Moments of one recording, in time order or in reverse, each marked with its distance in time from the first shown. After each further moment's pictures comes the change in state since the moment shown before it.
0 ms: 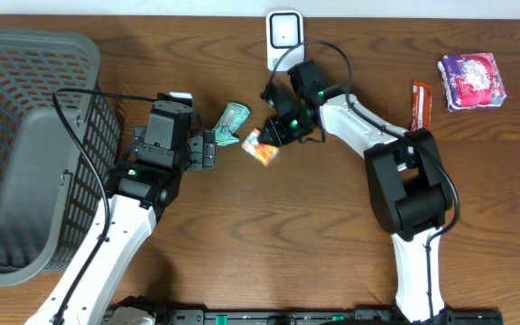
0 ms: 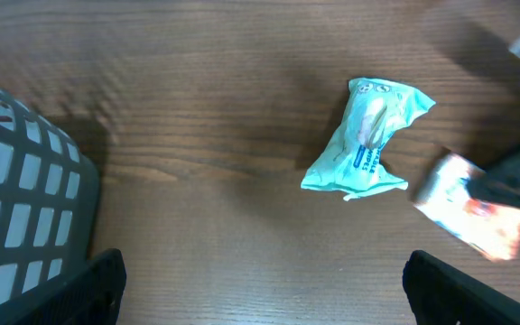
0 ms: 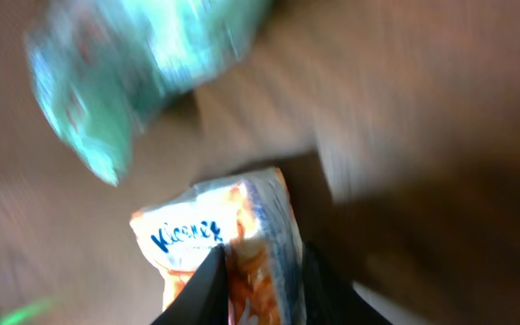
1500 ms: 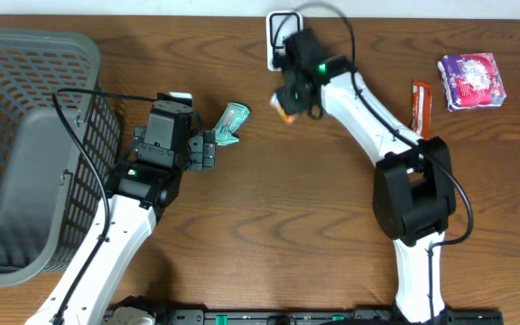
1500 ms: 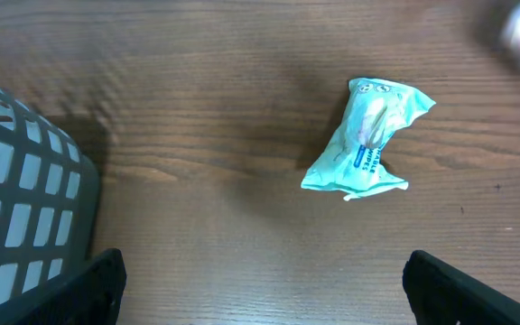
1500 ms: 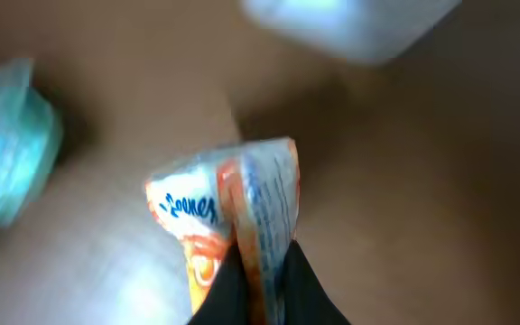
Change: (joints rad) left arm 0.000 0.000 0.000 0.000 0.000 0.000; right arm 0.016 -0.029 0.260 -0.102 0.596 -0.023
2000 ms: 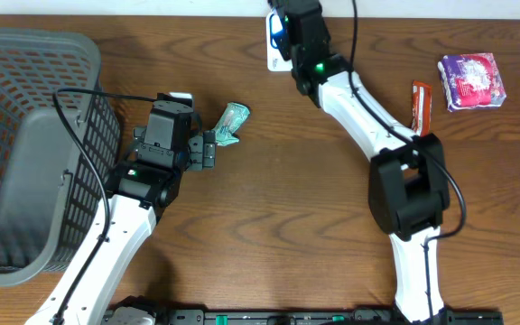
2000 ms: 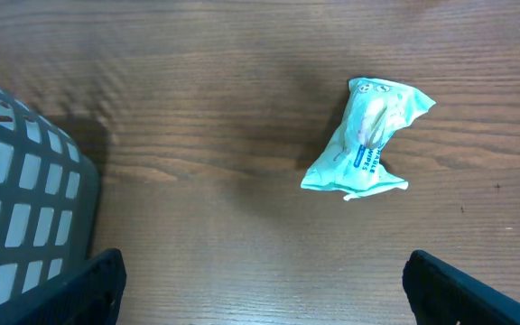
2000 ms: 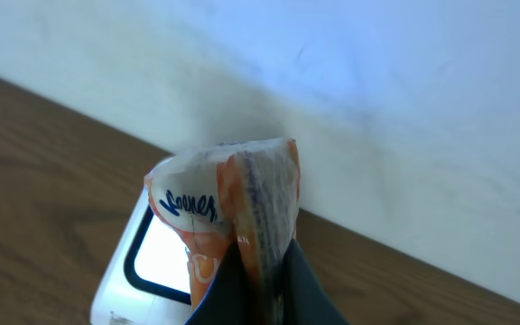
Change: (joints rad) left arm 0.000 0.000 0.000 0.000 0.000 0.000; right arm -0.001 0.055 0.016 0.664 0.294 -0.231
